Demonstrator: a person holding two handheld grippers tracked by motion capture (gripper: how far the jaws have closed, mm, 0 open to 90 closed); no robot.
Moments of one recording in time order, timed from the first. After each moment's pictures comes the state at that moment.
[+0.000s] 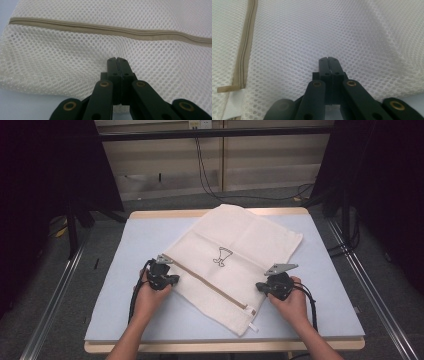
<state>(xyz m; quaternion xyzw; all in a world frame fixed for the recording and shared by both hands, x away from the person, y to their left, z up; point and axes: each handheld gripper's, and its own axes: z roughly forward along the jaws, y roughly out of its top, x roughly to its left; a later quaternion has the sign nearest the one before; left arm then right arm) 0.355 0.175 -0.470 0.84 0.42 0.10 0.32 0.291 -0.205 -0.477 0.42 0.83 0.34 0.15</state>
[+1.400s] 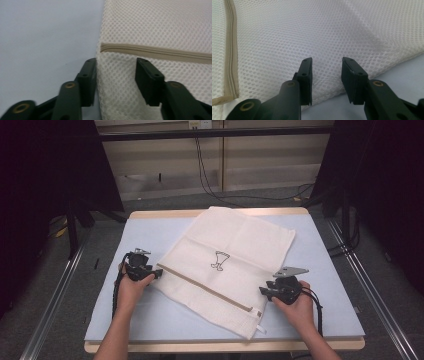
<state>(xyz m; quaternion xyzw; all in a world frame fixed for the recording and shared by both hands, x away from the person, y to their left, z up) 0.390 0.230 -0.471 0.81 0.48 0.14 0.29 0.276 -0.219 -0.479 0.47 0.79 0.35 0.16</state>
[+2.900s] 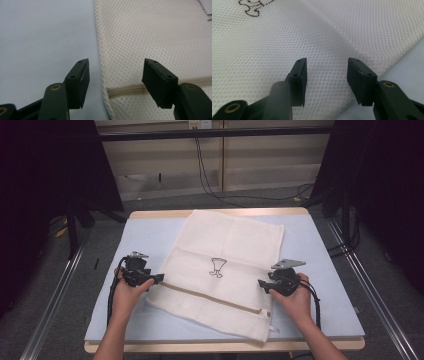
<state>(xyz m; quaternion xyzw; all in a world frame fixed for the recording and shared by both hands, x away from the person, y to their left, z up) 0.368 0.234 -0.456 0.81 0.48 0.11 0.32 0.297 -0.220 -0.477 0.48 0.79 0.34 0.19</state>
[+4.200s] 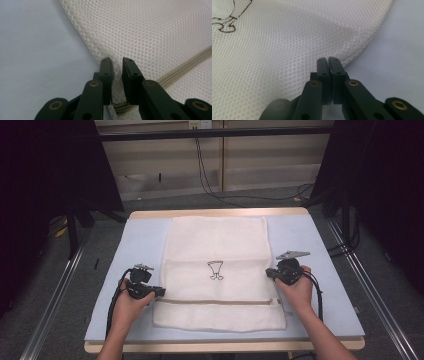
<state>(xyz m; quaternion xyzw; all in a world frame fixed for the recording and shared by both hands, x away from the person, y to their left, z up) 0.329 0.222 -0.459 0.83 0.48 0.02 0.29 0.326 -0.239 -0.478 0.50 0.77 0.35 0.17</state>
